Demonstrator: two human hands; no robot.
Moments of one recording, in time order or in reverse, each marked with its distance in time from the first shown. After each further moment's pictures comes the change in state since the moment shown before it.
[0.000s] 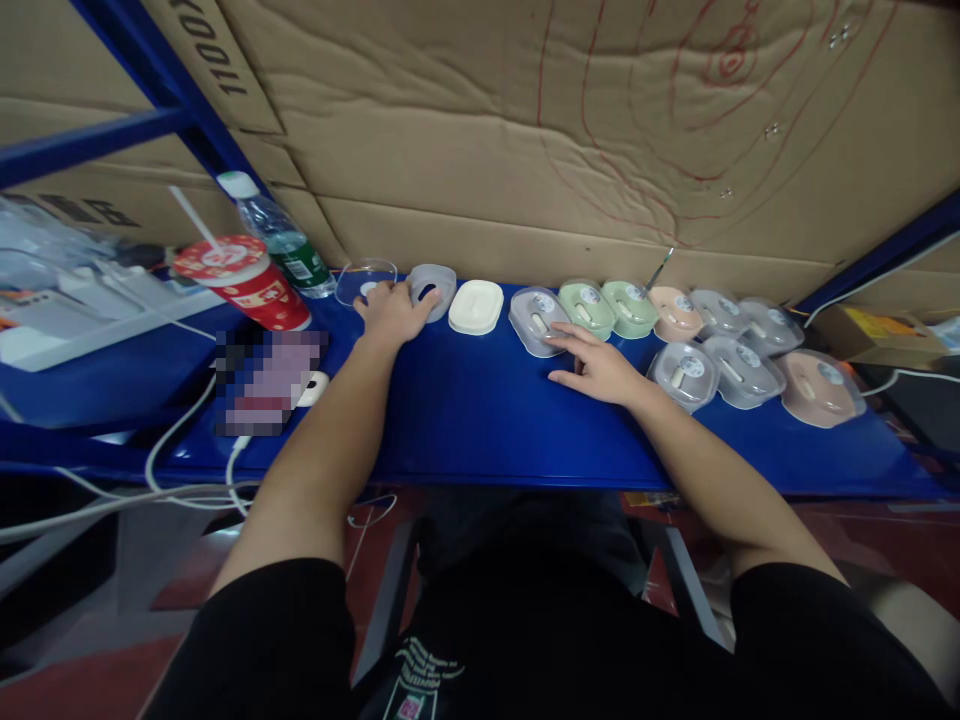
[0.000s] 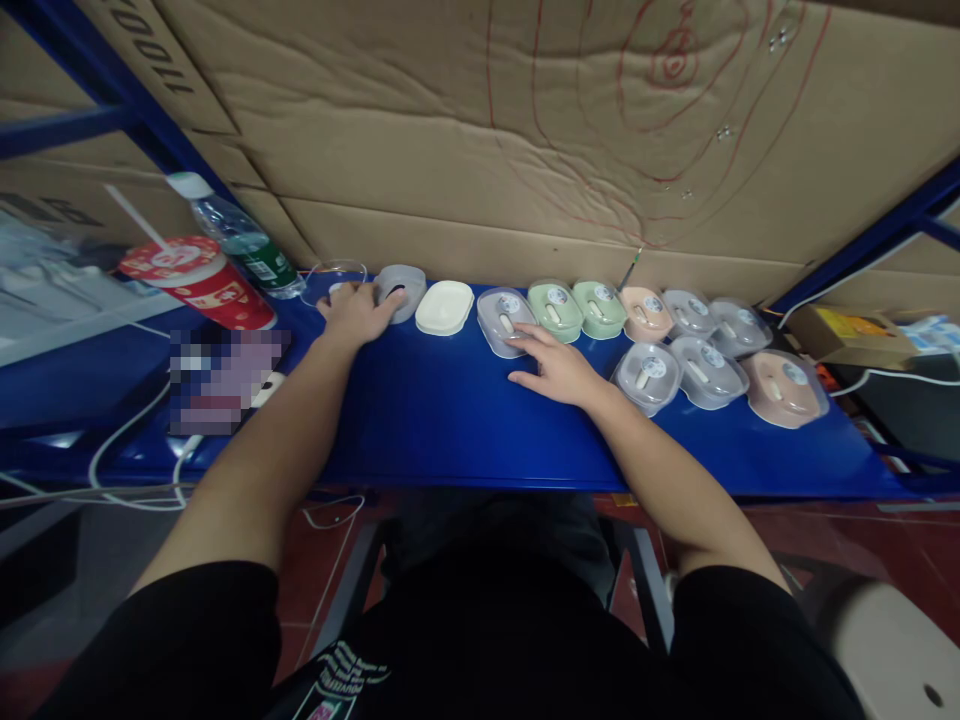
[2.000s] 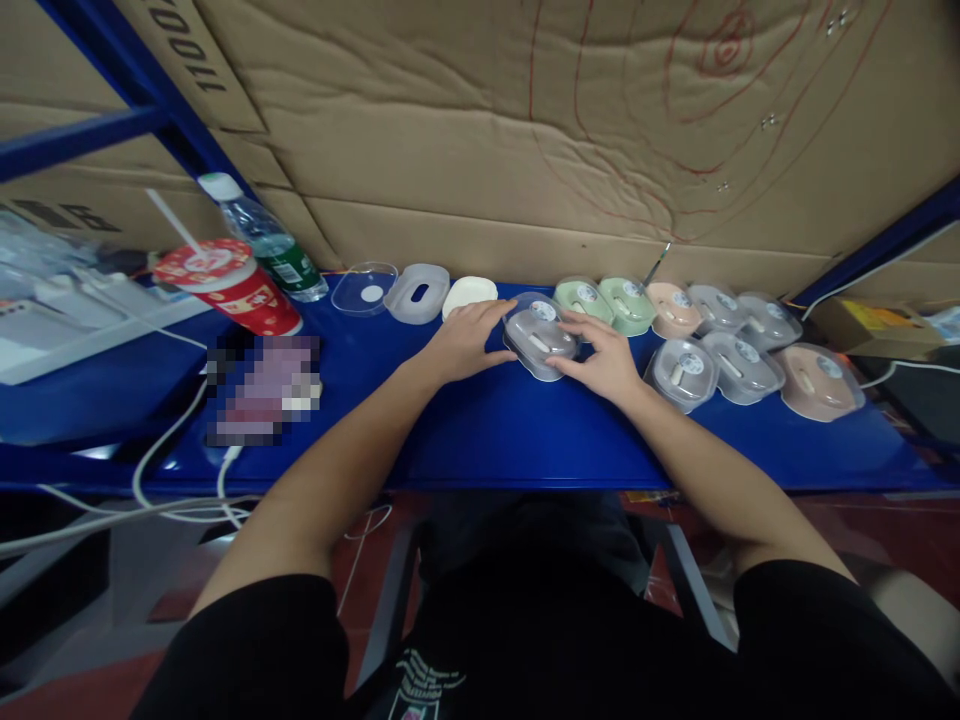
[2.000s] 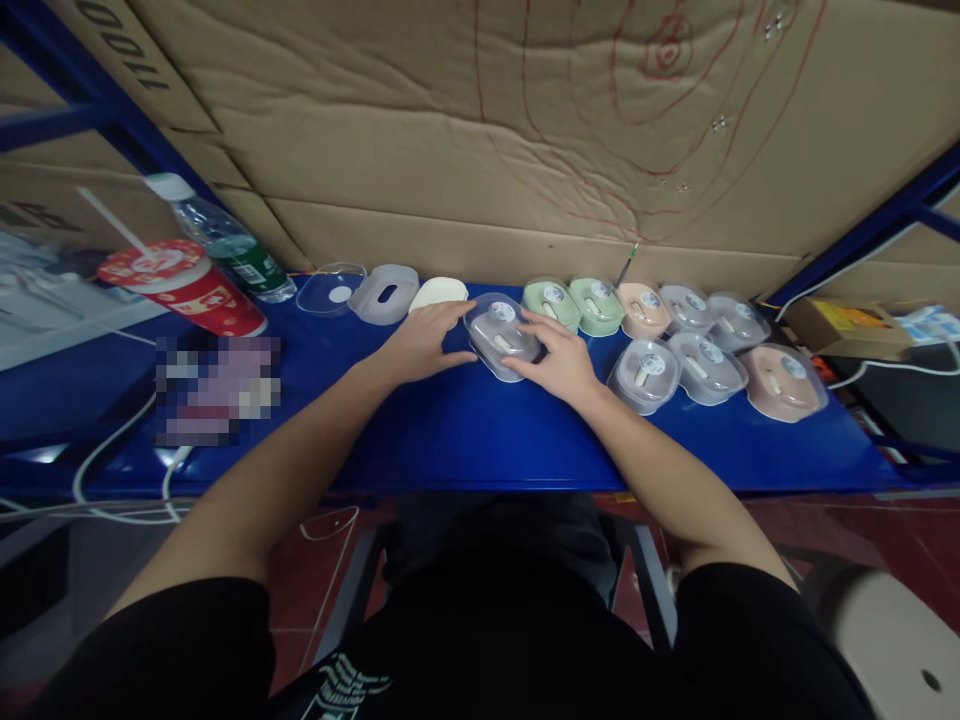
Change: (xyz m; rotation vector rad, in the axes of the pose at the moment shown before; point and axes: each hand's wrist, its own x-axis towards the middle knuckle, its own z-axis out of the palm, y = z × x) left_hand -0.064 0.073 0.009 -0.160 -0.142 0.873; right_hand 0.005 -0.005 0.011 0.053 0.445 0.048
